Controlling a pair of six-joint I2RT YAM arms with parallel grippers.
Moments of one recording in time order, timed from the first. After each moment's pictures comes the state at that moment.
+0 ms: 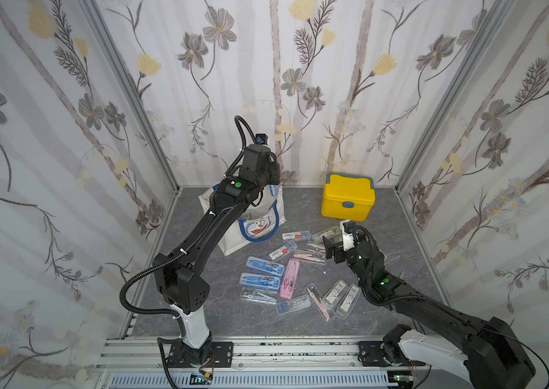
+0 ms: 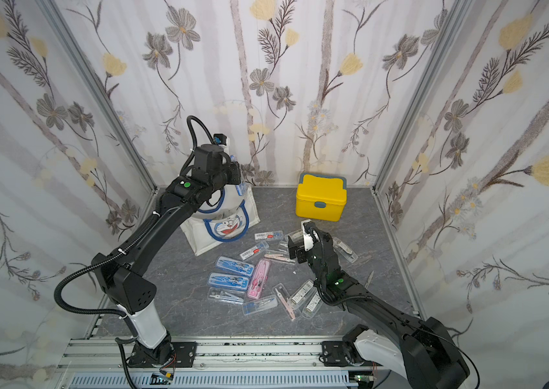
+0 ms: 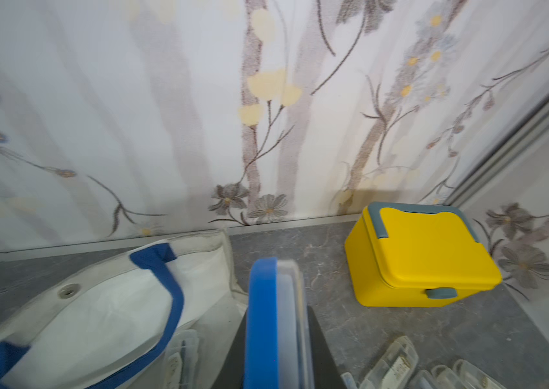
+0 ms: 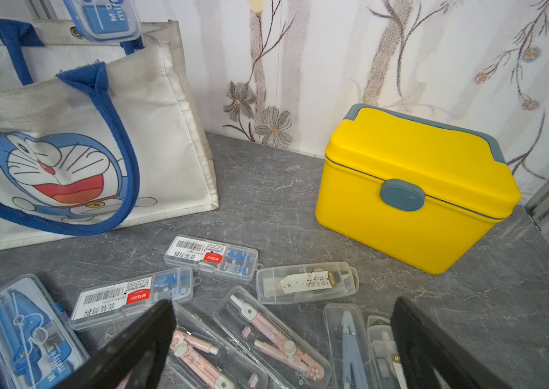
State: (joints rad) left arm -0.51 1.80 1.95 -0.55 -0.24 -0.23; right arm 0.60 1.09 0.49 0.37 0.27 0.02
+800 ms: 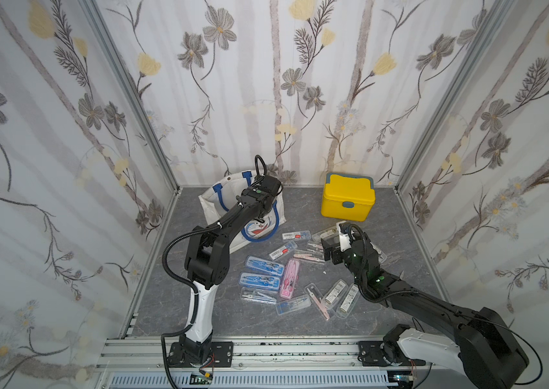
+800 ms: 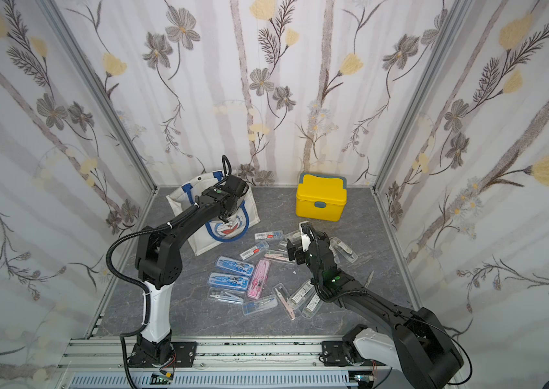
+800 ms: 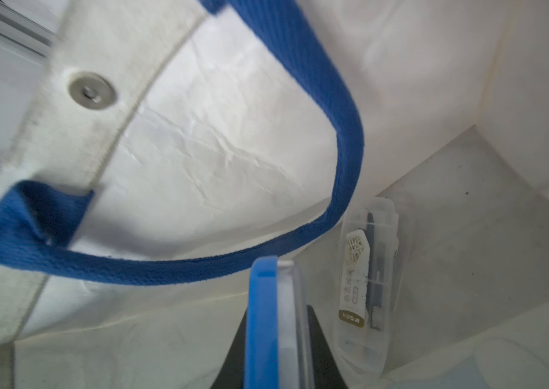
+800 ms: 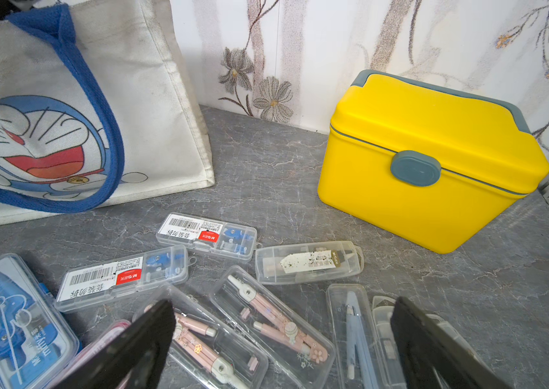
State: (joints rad) left arm -0.48 2.11 1.85 -0.87 -0.73 -0.17; right arm 0.60 1.15 0.49 0.35 0.27 0.04
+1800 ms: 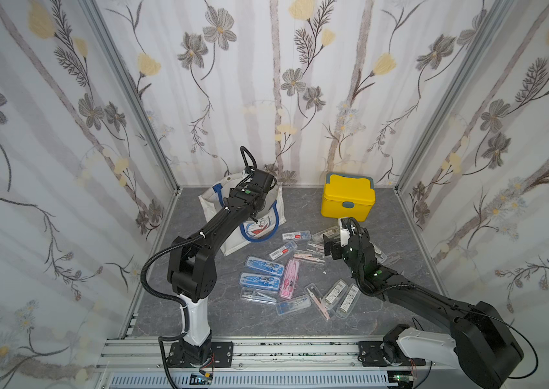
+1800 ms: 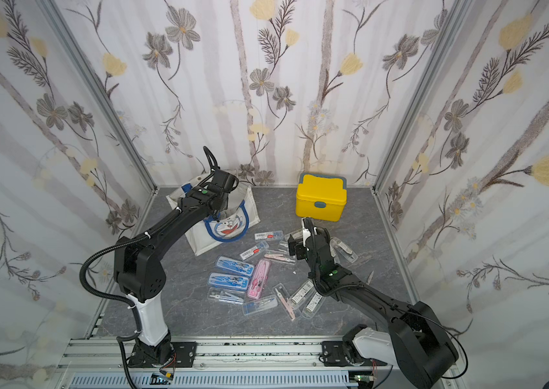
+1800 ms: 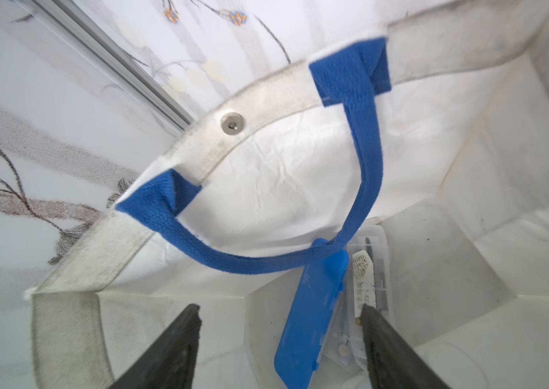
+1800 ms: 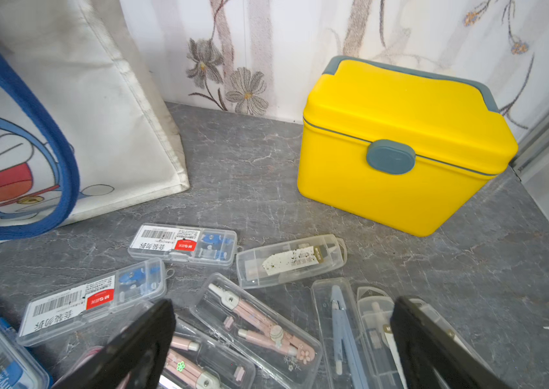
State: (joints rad) left arm -0.48 1.88 1.75 -0.74 -0.70 -0.27; right arm 0.58 1.21 0.58 0.26 0.36 0.12
